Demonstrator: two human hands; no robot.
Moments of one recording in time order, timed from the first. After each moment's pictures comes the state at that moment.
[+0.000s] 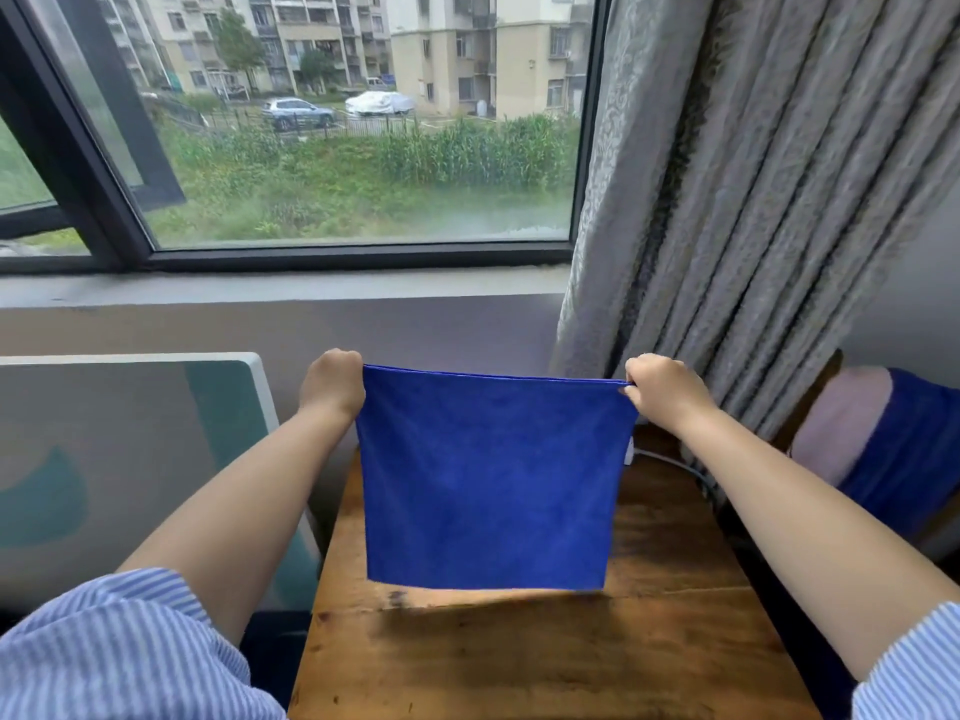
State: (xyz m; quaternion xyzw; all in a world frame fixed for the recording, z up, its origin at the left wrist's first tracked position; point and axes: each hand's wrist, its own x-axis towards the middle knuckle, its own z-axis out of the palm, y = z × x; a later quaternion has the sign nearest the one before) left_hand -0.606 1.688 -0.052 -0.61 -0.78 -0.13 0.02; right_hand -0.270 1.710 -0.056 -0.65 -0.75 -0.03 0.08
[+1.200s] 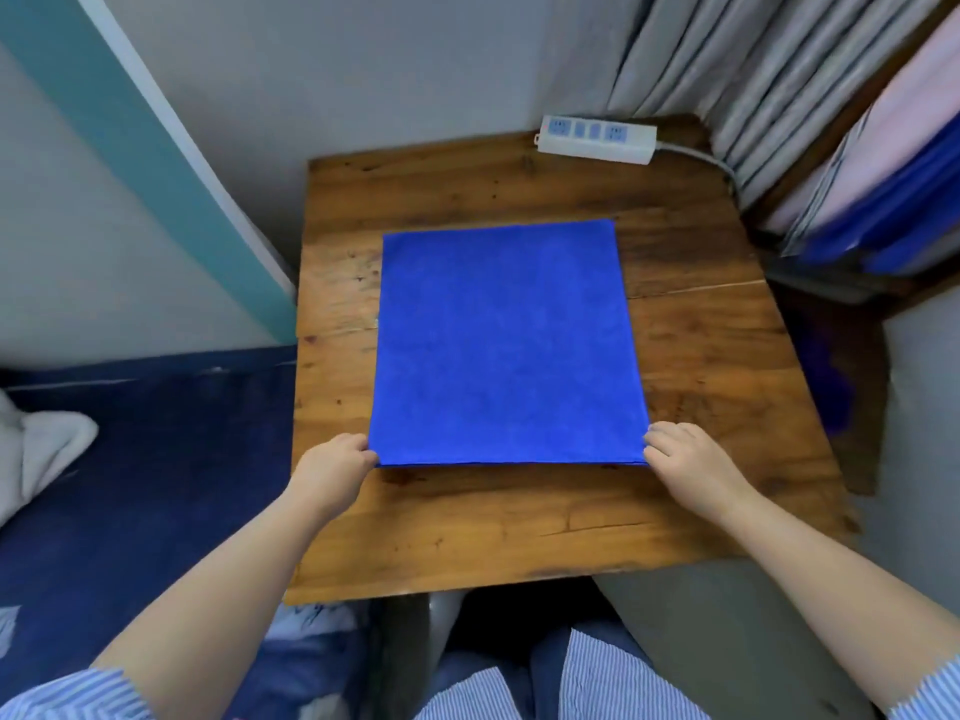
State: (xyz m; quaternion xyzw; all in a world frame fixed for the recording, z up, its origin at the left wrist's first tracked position) left_hand -0.609 1.442 -0.320 -0.75 -0.58 0.30 -0.13; right_hand -0.214 1.452 -0.366 -0.41 -0.91 -0.02 0.03
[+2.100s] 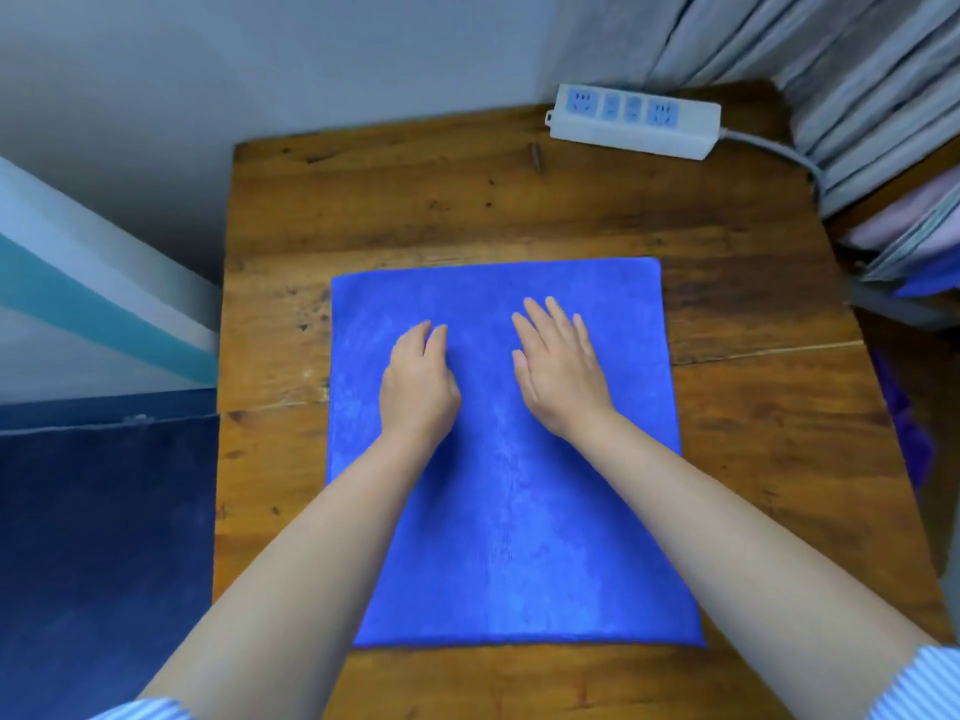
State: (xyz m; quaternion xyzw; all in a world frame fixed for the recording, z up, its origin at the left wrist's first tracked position) left_hand -0.508 1.635 -0.381 -0.63 -0.74 -0.08 -0.22; right_hand -0.361 1.651 -0.373 -0.60 -0.78 0.19 0.02
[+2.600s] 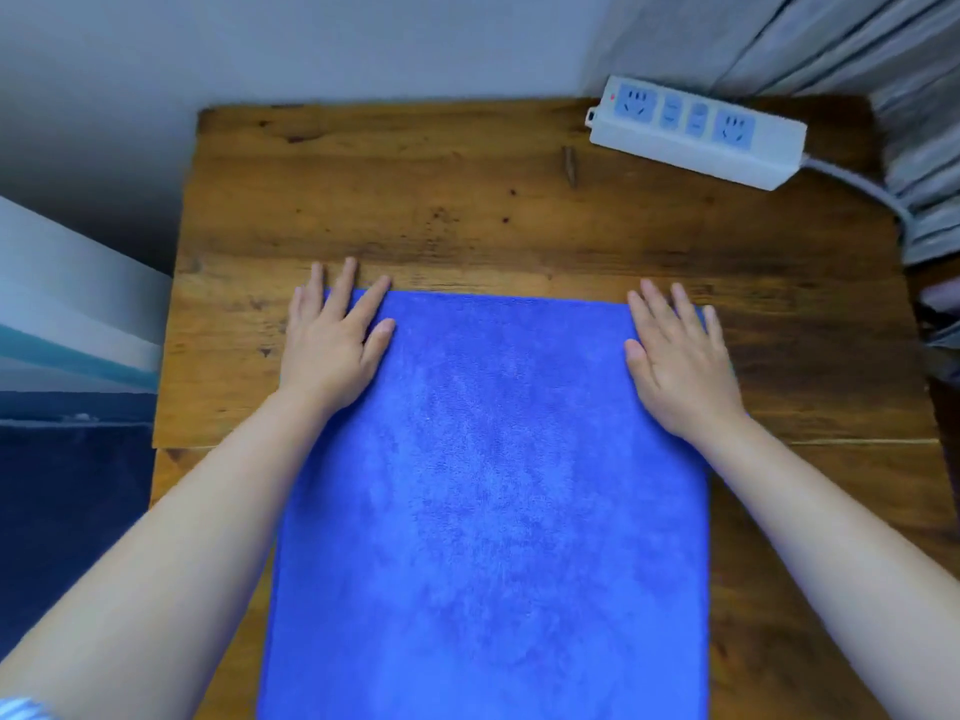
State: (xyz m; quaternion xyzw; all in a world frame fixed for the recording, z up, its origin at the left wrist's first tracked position) left_hand -0.584 1.719 -0.416 -0.66 -0.73 0.04 -0.18; right_hand -0.277 1.731 -0.399 -0.64 -0.75 0.17 -0.09
